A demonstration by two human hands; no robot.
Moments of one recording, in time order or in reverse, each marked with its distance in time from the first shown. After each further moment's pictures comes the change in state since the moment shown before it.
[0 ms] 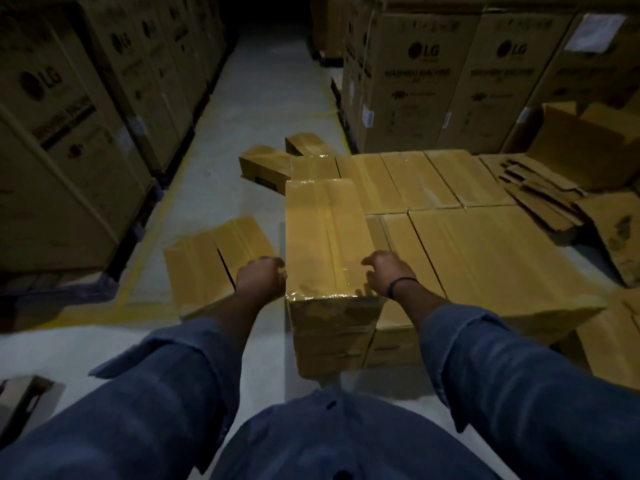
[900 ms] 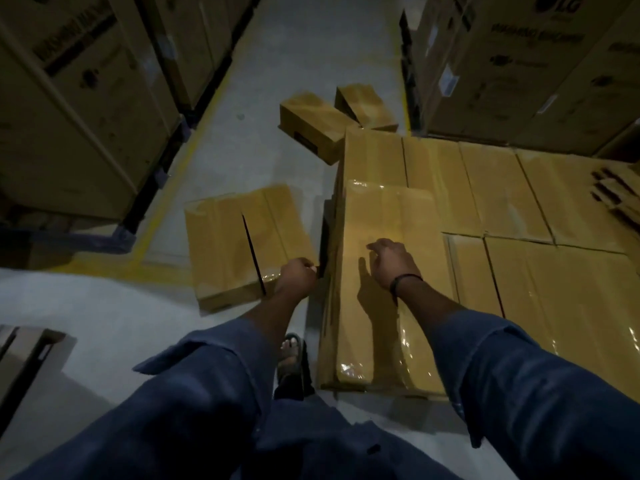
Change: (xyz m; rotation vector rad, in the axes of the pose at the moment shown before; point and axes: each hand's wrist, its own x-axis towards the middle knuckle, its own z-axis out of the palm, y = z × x) left_hand 0.203 -0.108 0.063 -0.746 -0.258 -0.519; right_hand 0.266 -0.120 0.036 -0.004 -0.126 -0.072
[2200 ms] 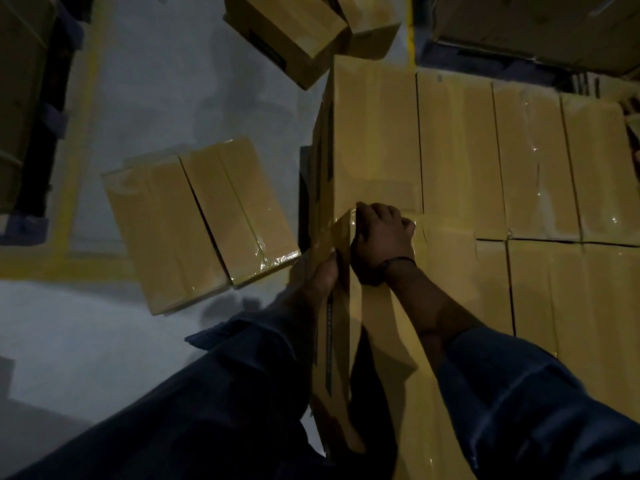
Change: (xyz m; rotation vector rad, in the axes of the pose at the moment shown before) left_hand 0.236 0.111 0.047 -0.699 -0.373 -0.530; right_hand 0.264 -0.026 -0.020 -0.011 -0.045 0.138
